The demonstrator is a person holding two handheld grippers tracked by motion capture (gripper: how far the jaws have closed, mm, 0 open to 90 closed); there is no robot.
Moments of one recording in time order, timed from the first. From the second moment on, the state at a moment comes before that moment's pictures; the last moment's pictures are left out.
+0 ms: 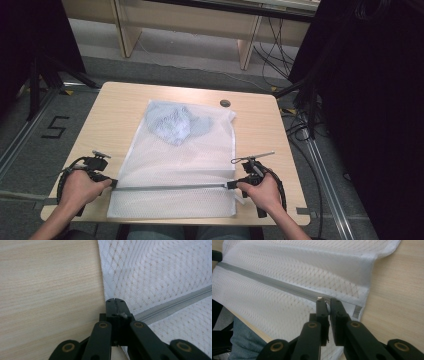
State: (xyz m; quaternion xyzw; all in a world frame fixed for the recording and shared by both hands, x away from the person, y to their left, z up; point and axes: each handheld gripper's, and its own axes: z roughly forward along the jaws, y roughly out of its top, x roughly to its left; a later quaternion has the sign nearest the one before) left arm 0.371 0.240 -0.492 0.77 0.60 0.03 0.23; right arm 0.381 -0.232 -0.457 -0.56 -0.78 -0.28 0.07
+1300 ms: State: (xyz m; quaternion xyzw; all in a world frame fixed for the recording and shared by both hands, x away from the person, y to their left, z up) left arm 0.370 0.239 -0.491 0.77 0.60 0.03 0.23; right arm 0.381 -0.243 -0.460 -0.59 -0.76 -0.26 0.10
